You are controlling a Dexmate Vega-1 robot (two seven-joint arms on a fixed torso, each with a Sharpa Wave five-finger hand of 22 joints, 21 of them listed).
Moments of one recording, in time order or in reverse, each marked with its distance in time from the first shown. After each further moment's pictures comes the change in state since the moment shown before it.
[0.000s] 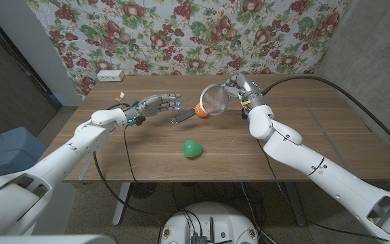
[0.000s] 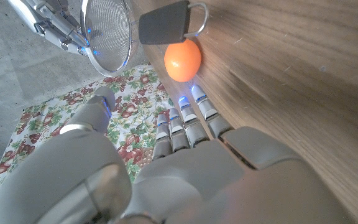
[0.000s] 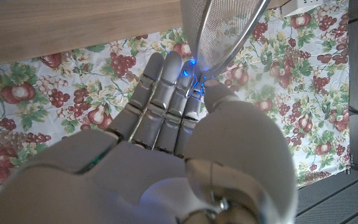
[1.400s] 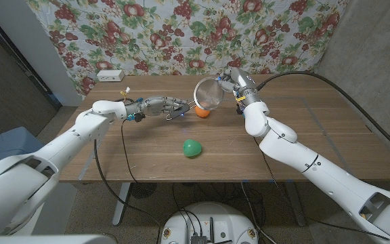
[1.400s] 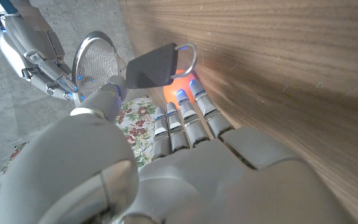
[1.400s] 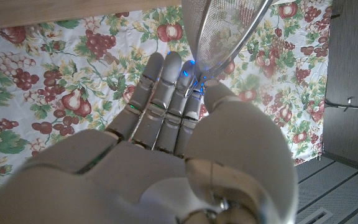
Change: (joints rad) left arm -0.142 -0.015 0.082 0.116 0.059 0.048 -0.211; left_hand 0.180 0.031 -0.008 0.008 0.000 0.114 0.050 0.006 0.005 0.111 0.004 0.004 0.005 0.109 -0.002 0.010 0.003 0.116 -0.026 -0.009 0.005; right arm 0.022 0.035 -0.013 0.033 -0.081 0.083 -0.001; right_hand -0.004 0.003 0.004 -0.004 0.003 0.002 0.002 0.001 0.000 0.000 0.000 -0.001 0.005 0.007 -0.004 -0.023 0.035 -0.017 -0.003 0.041 -0.009
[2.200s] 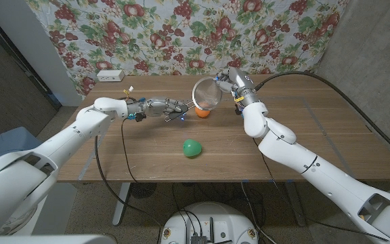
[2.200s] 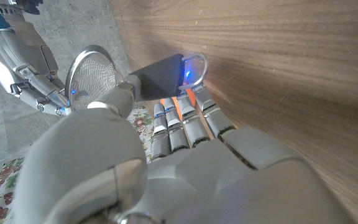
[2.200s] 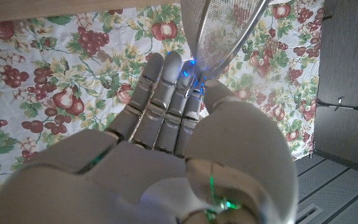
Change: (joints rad) left arm -0.020 0.013 0.027 -0.026 0.033 0.039 -0.022; left_hand 0.129 0.082 -0.021 -0.001 0.000 0.054 0.011 -0.005 0.005 0.092 -0.016 0.008 0.005 0.112 -0.006 0.034 0.010 0.122 0.000 0.036 0.008; right arm -0.008 0.009 0.001 0.003 -0.027 0.029 0.009; right_hand -0.004 0.004 0.004 -0.004 0.000 0.000 0.000 0.003 0.001 0.000 0.000 -0.003 0.005 0.007 -0.003 -0.015 0.018 -0.008 0.007 0.023 -0.003
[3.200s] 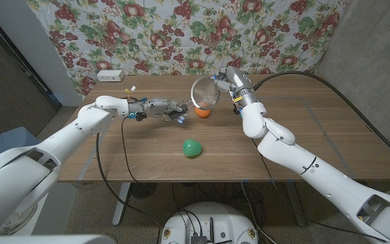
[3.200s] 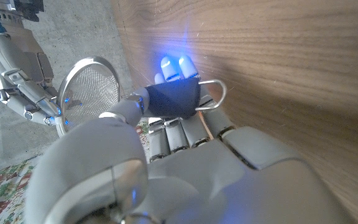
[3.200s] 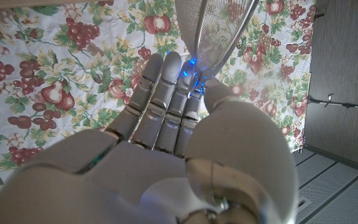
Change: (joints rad) left arm -0.040 -0.018 0.022 0.045 0.002 0.022 -0.065; left_hand -0.088 0.147 0.084 0.102 0.008 0.320 0.047 0.031 0.000 0.388 -0.001 0.100 0.002 0.381 -0.062 0.084 0.005 0.172 -0.079 0.157 0.032; right arm -0.006 0.010 0.002 -0.002 -0.029 0.029 0.001; right_hand -0.008 -0.009 0.000 0.000 0.000 0.000 0.000 -0.003 0.002 0.002 0.002 -0.005 0.000 0.001 0.002 -0.015 0.014 -0.016 0.002 0.021 -0.002
